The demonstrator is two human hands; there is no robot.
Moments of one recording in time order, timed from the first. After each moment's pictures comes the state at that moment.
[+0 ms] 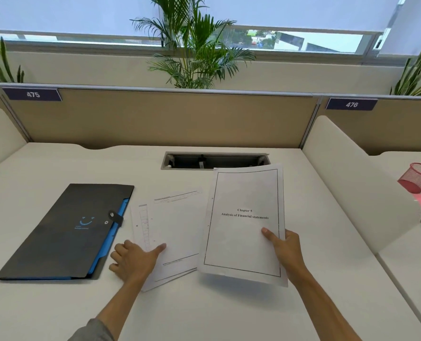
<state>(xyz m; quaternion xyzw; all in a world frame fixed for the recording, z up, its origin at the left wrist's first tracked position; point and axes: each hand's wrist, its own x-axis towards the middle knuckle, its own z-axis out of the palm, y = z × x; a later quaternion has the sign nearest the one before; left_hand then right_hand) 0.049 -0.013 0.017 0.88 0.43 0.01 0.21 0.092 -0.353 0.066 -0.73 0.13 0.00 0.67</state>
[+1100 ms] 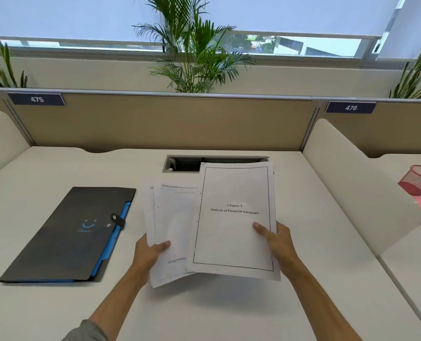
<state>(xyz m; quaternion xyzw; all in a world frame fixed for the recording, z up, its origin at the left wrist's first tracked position) 0.052 -0.022 0.044 0.68 0.28 0.02 0.67 0.096 -0.331 0.092 -0.70 0.08 0.04 0.71</state>
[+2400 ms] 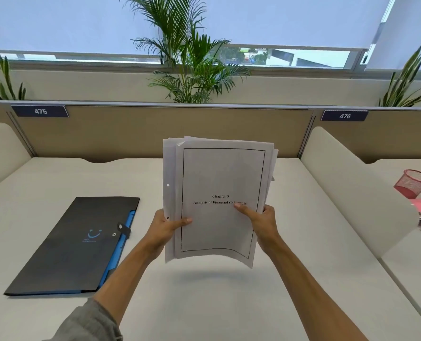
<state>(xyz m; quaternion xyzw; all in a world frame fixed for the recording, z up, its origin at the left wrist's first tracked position) 0.075 -0.029 0.139 0.69 0.06 -0.01 0.73 0.114 -0.268 0.144 -0.64 0.04 0.00 0.77</state>
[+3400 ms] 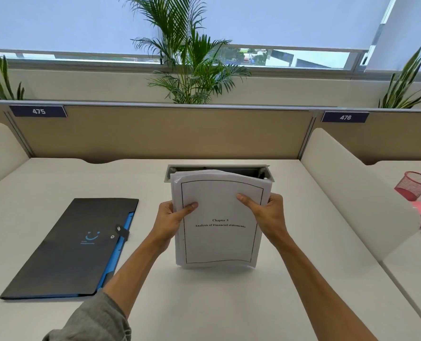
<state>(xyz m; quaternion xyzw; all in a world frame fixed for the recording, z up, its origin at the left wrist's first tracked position) 0.090 -0.046 0.157 0.66 0.04 0.05 0.75 0.117 -0.273 0.175 -0.72 -0.06 -0.10 0.69</state>
